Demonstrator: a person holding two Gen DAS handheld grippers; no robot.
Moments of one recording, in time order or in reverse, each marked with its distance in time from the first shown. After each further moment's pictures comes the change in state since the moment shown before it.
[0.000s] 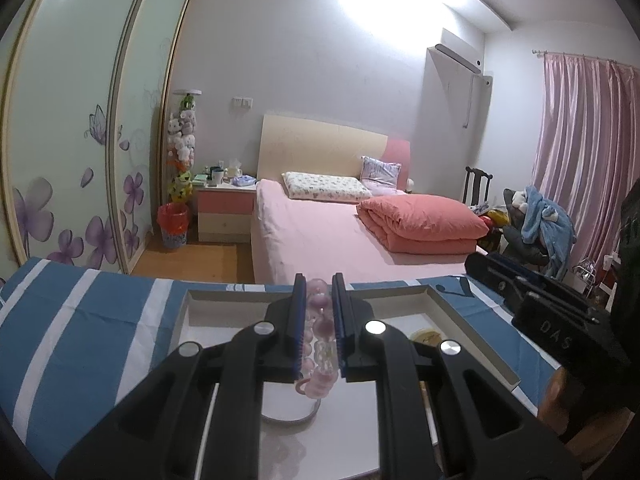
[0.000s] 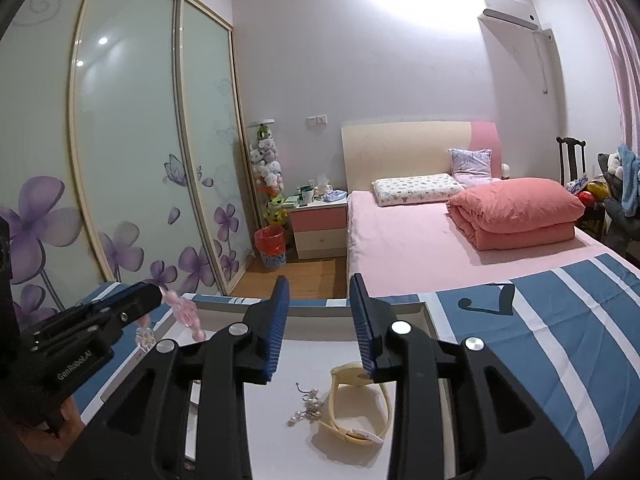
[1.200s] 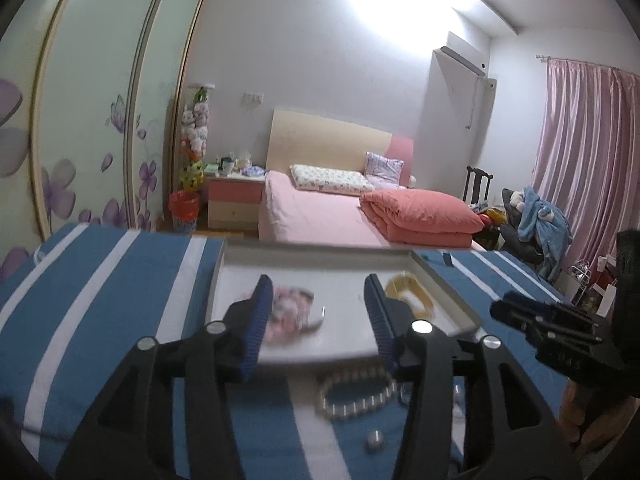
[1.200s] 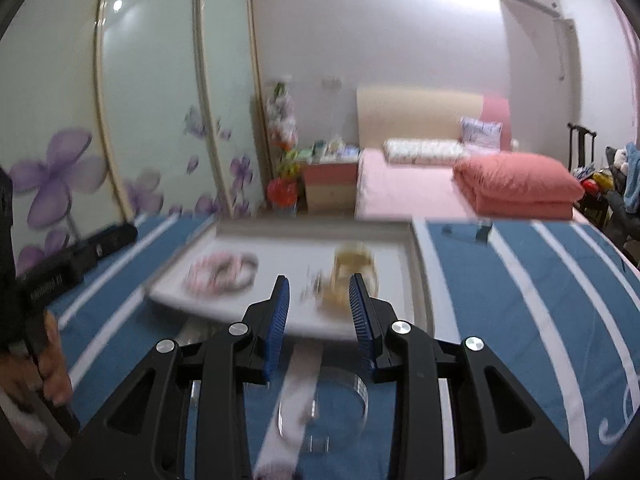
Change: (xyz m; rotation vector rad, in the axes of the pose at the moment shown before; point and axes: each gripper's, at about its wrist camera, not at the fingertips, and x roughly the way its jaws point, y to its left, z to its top) left arm -0.110 0.005 -0.044 -0.041 0.021 0.016; right arm -0.081 -0.004 -0.051 -0.074 0.230 0.061
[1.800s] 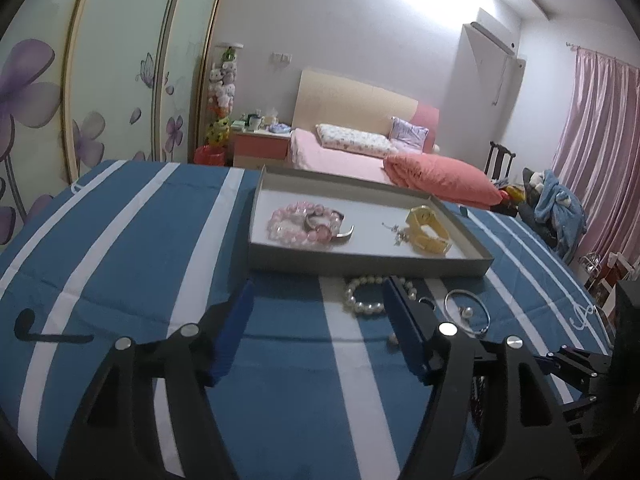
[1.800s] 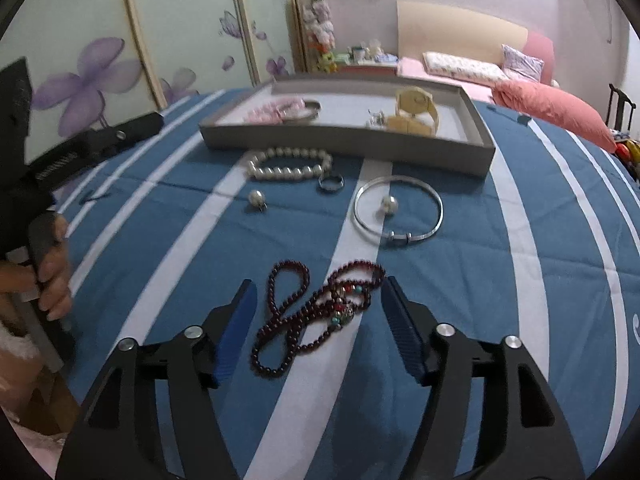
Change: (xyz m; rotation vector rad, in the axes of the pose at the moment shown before) left arm -0.039 0.019 -0.045 -0.057 0.146 0.079; right arm -0.005 0.041 -0.077 -0.047 0.315 0.060
